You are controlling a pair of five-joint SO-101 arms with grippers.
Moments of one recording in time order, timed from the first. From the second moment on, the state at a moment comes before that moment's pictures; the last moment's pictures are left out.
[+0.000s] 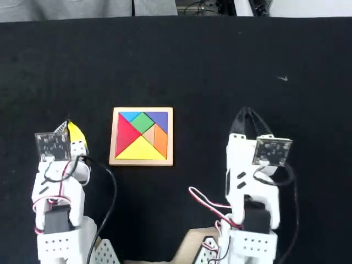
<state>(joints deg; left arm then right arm) -10.5 -103.6 96.2 33.1 -5.8 7.4 -103.5 95.8 25.5 4.2</state>
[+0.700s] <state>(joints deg) -10.0 -103.6 96.2 61.2 -5.8 7.4 -103.5 96.7 51.8 4.2</state>
